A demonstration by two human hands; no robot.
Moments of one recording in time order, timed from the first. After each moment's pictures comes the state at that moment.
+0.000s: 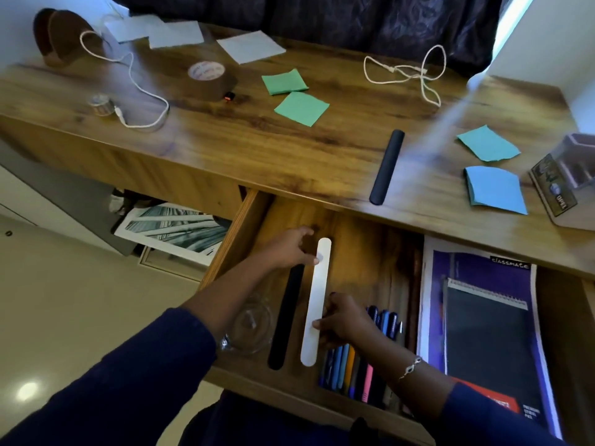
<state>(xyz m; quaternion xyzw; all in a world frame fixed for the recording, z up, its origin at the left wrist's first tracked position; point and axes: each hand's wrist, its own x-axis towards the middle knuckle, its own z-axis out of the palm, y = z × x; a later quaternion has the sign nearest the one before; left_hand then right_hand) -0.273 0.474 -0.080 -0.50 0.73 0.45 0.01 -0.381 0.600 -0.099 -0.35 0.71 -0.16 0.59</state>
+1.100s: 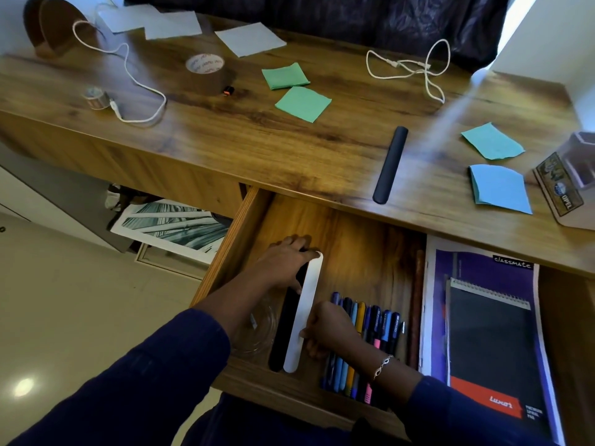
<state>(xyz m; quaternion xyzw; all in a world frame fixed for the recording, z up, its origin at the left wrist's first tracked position) -0.263 0.473 -0.124 -0.36 0.91 0.14 0.18 -0.358 0.596 -0.137 -0.48 0.71 -0.05 0.51</state>
